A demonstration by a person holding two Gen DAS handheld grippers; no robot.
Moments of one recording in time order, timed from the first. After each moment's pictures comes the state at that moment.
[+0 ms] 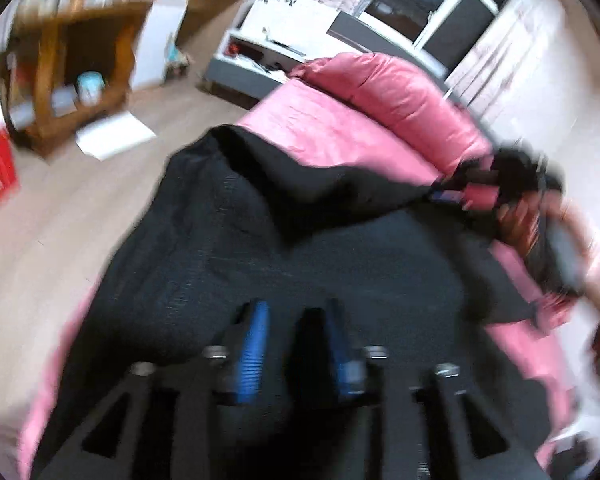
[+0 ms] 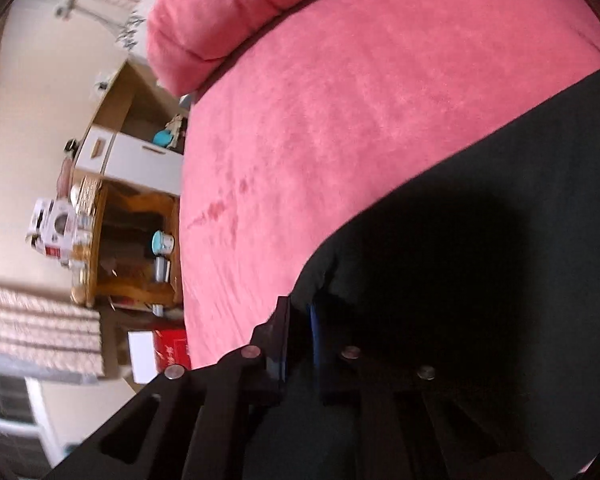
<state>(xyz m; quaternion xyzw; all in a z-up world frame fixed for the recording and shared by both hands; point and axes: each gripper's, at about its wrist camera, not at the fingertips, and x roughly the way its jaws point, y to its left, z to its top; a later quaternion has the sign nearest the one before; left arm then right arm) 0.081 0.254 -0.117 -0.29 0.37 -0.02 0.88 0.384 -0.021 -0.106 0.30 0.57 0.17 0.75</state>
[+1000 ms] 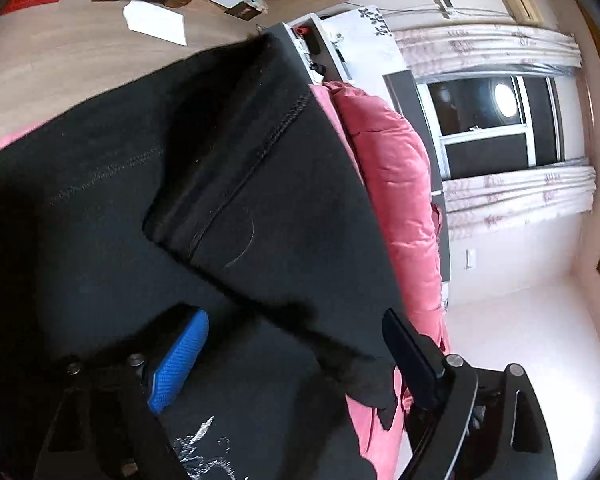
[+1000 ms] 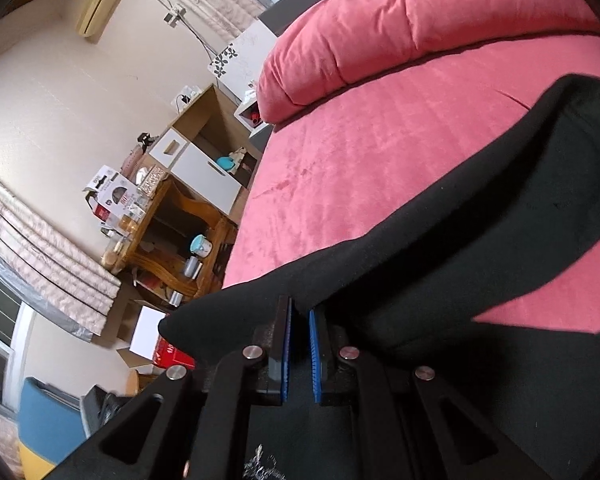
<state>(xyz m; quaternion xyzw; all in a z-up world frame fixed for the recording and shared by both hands) 0.064 0.231 -0.125 -0.57 0.32 -0.01 0.76 0.181 -0.080 -0.047 0.26 0.43 0.23 0.84</state>
